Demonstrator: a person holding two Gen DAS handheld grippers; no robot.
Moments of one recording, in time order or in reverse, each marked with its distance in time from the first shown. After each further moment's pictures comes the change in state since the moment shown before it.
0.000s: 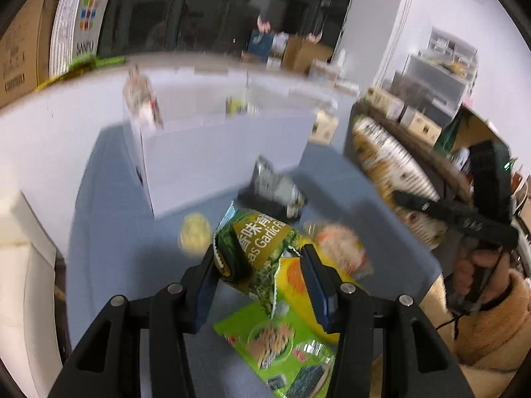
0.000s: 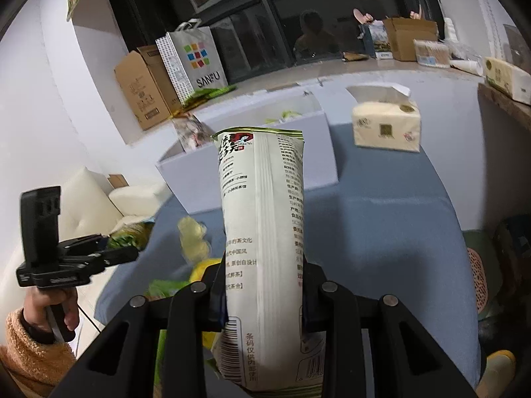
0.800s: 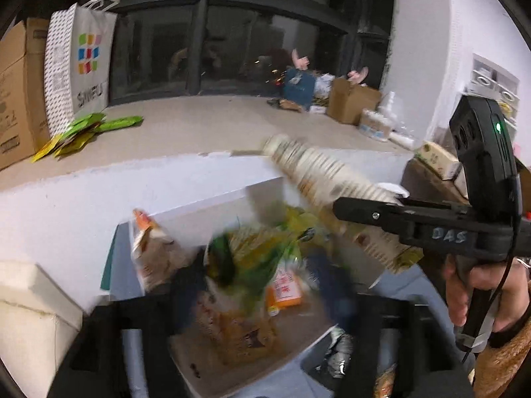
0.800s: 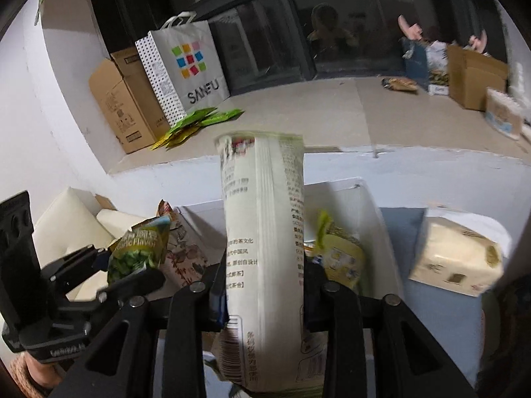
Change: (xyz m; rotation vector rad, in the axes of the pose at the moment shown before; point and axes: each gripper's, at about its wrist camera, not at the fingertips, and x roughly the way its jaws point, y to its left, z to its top) left arm 0.087 0.064 0.184 -0.001 -0.070 0.159; right arm 0.167 0.017 0.209 -0.019 0.088 0.022
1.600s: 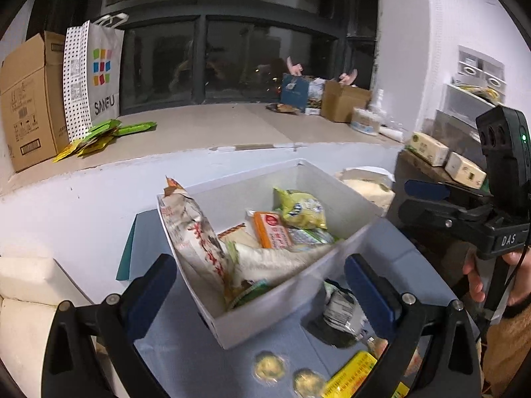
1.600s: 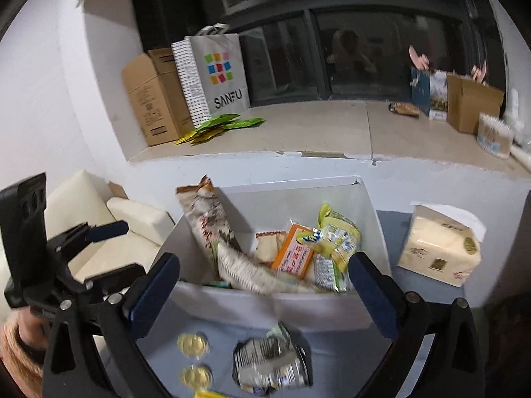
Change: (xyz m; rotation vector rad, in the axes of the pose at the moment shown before) left arm -0.074 -0.014 -0.054 0.057 -0.065 0.009; right arm -0.091 0.027 -0.067 -0.152 -0.117 -0.019
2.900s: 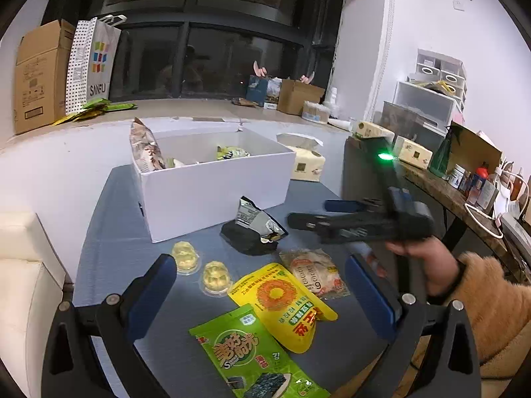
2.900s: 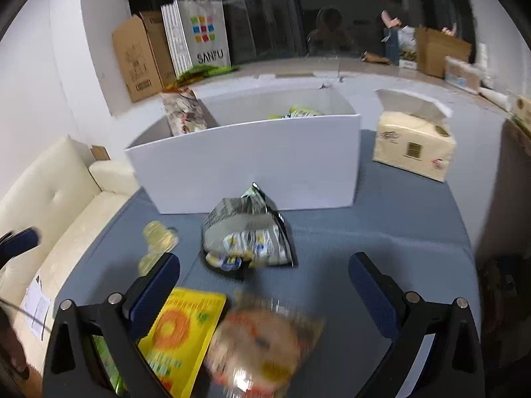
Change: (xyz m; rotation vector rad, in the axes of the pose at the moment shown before) left arm -0.093 -0.083 -0.136 -0.048 -0.053 -0.102; right arm 0.022 -0.006 -0.126 0.027 0.153 -0.091
